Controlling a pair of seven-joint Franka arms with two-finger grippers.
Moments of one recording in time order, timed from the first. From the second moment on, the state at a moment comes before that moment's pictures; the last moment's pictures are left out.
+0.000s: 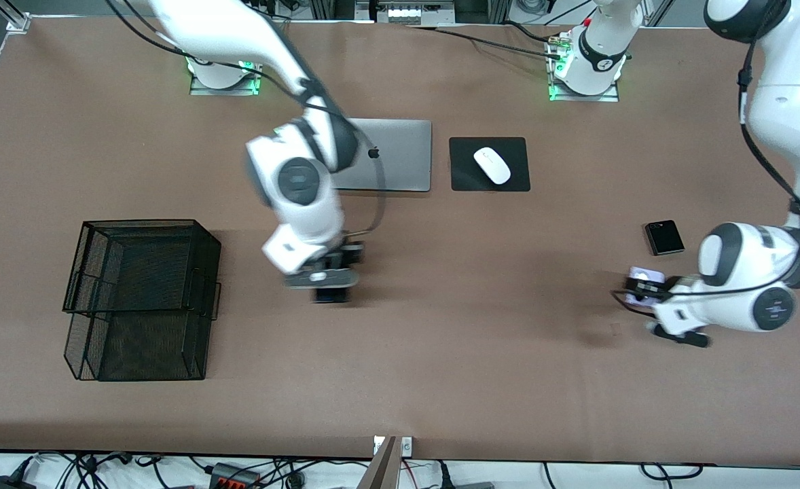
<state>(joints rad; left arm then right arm) 0.42 0.85 -0.54 -1.41 0.32 1.82 0.10 0.61 0.61 -0.13 -1.41 -0.01 2.03 0.52</state>
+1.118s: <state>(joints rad) -0.12 1.05 -0.68 -1.44 0.26 2.49 -0.59 0.20 0.53 -0.14 -1.52 -0.01 1.77 0.18</state>
